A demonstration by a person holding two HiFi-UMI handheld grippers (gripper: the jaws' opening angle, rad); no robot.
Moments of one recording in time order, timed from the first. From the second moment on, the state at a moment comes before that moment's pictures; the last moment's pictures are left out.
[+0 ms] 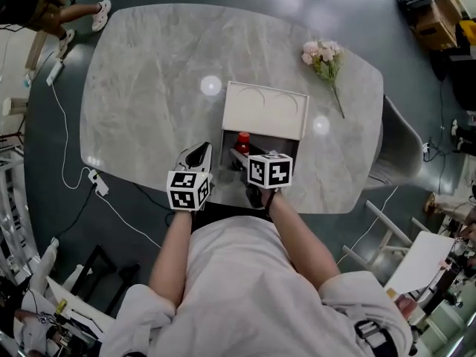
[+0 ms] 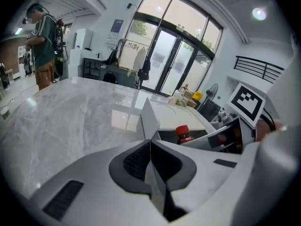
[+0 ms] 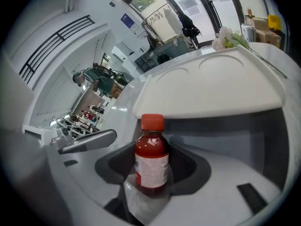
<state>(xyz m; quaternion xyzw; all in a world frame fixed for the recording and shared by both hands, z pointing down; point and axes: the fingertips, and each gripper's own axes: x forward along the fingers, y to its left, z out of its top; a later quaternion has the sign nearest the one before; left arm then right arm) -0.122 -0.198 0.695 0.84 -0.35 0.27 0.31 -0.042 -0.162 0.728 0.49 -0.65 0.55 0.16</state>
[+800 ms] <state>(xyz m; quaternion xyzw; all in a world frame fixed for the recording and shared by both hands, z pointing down) -0.118 -0.190 0.692 0.84 -0.35 0.27 0.33 -0.046 -0.160 0.752 0.47 -0.61 0.60 0.22</state>
